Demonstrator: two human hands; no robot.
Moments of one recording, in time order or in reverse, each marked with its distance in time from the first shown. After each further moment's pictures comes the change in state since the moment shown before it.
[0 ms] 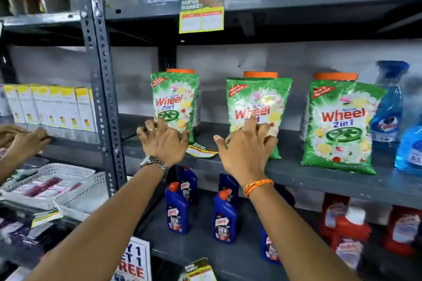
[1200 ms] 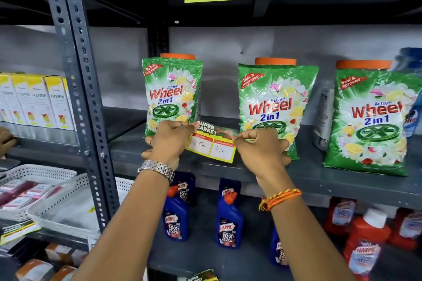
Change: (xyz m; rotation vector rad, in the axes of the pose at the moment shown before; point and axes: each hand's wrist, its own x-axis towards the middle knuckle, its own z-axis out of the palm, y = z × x) left_hand 0.025 0.007 0.001 -1.356 -0.283 -0.329; right_hand 0.021 -0.012 0.019 0.593 -0.204 0.400
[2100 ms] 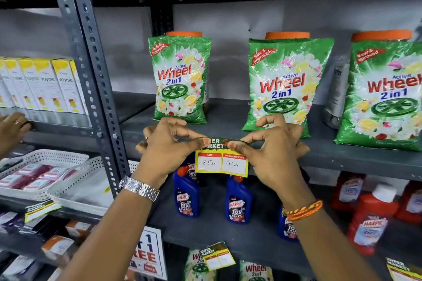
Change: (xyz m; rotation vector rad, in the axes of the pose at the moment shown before) left_hand -0.034 -0.043 -0.052 0.254 -0.225 0.246; right_hand -0.047 0.023 -0.001 -0.137 0.031 -0.332
